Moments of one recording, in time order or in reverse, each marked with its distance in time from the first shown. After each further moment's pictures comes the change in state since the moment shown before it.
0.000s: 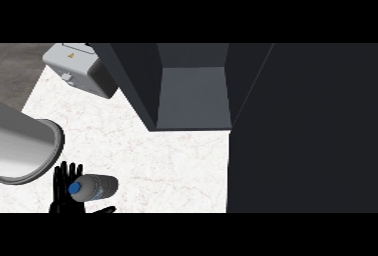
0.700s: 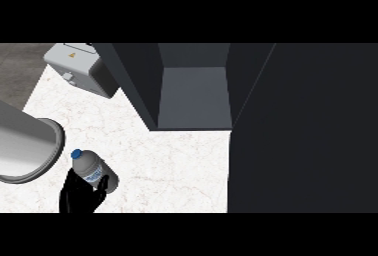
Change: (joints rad) left arm -0.119 -0.002 0.012 0.123 0.072 -0.117 -0.004; right arm 0.014 0.002 -0.045 0.006 -0.013 0.025 -0.020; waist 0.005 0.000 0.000
